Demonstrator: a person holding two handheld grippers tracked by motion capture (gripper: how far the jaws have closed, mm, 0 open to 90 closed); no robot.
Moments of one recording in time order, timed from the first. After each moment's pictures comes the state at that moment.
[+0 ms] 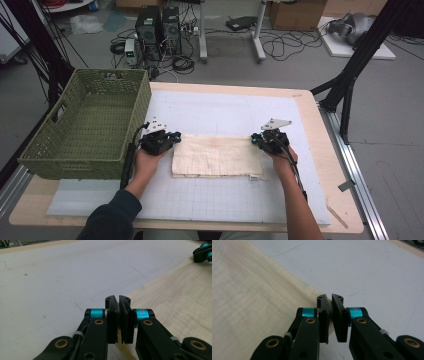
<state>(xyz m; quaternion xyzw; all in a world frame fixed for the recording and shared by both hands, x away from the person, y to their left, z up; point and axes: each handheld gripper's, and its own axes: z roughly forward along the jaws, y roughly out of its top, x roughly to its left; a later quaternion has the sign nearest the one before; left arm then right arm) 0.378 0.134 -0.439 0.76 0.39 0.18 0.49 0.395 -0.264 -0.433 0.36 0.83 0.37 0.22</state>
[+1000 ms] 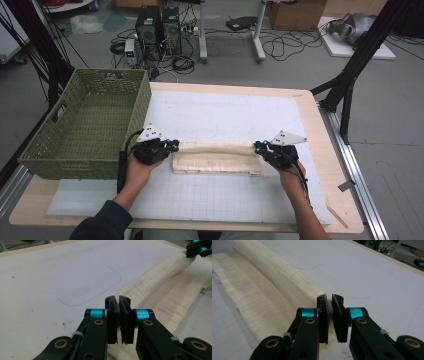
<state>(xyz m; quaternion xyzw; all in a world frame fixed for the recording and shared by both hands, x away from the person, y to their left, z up) 0.336 0.142 -0.417 0.77 0.35 0.16 0.50 0.337 -0.274 -0.419 0.32 0.81 0.44 0.23</state>
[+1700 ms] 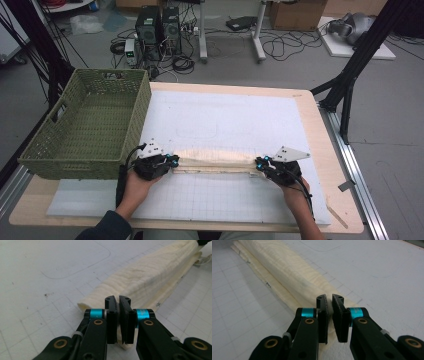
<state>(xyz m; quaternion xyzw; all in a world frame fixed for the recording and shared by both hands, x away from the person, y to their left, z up) 0.307 0.139 -0.439 0.80 0.35 0.15 0.47 0.297 -0.278 -0.431 0.32 0.82 0.43 0.20</state>
